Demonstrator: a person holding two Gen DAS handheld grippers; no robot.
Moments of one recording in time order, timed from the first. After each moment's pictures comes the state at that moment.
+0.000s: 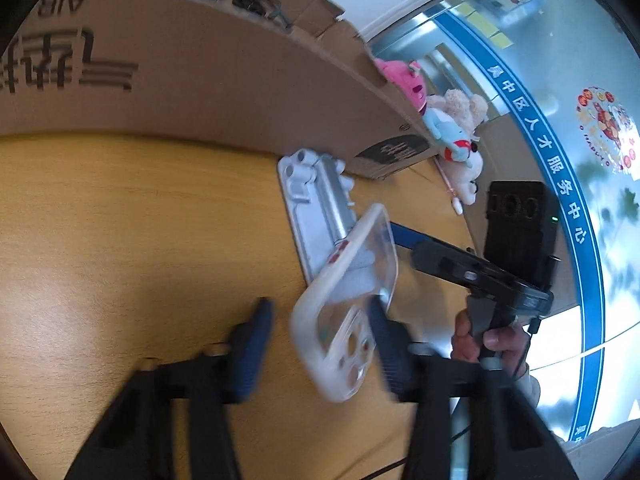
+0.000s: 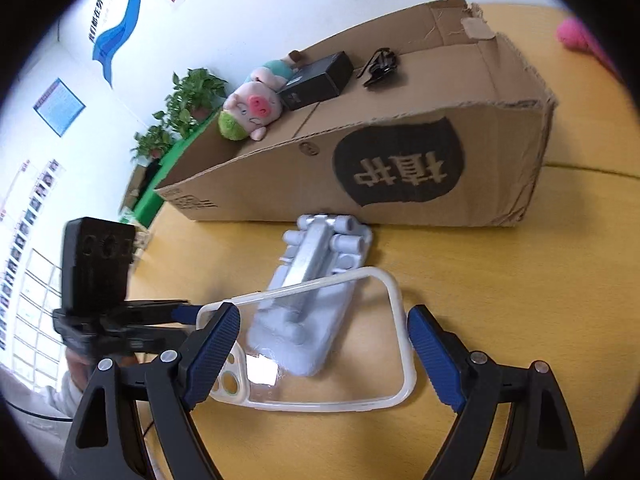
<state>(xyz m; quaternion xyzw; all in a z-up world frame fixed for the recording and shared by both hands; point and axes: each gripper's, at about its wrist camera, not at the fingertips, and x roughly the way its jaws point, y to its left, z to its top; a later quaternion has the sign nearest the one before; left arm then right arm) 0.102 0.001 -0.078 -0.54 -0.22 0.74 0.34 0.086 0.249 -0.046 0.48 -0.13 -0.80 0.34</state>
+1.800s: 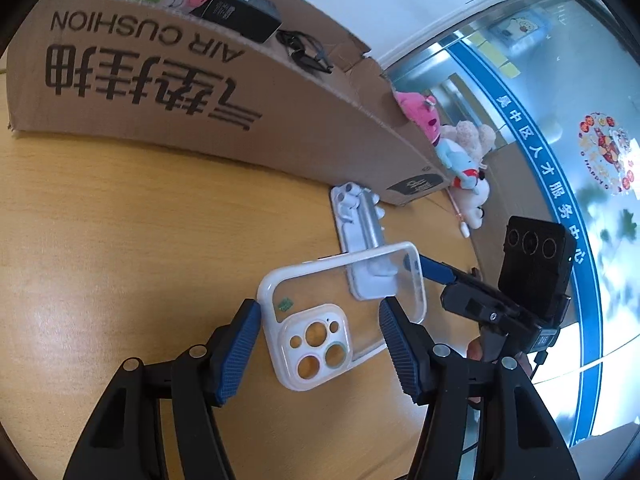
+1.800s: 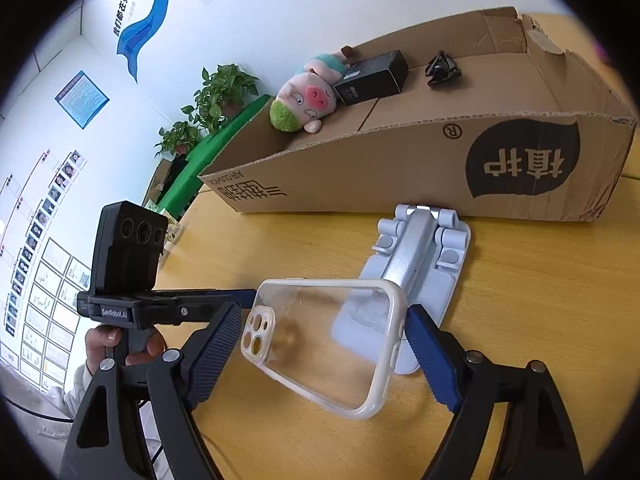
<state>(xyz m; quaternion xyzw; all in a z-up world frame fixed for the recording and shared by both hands) 0.121 -0.070 -0.055 -0.51 -0.24 0.77 0.31 0.116 0.204 -0.027 0.46 -0.12 -0.80 0.37</state>
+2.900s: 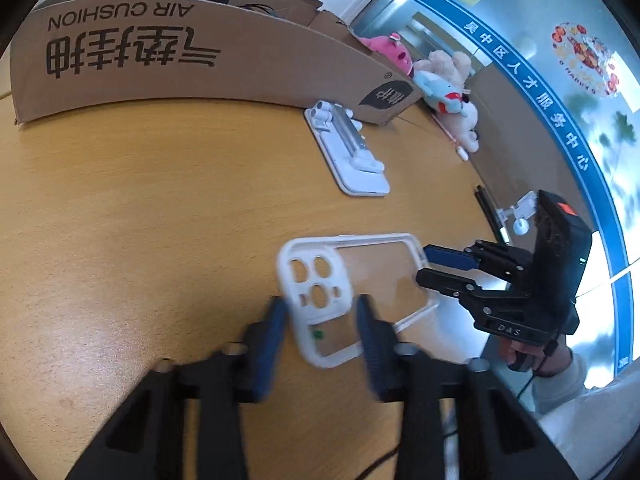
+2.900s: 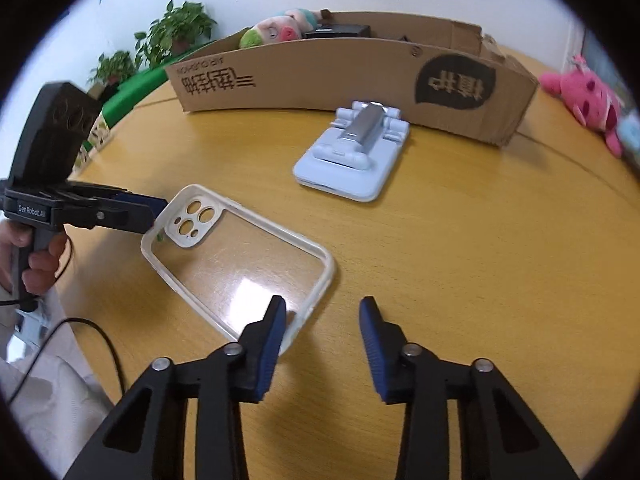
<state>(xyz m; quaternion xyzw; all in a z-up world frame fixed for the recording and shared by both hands) 0.176 -0.058 -0.062 -0.53 -0.11 0.77 0.34 0.225 0.190 -0.039 0.48 0.07 -0.85 0.23</state>
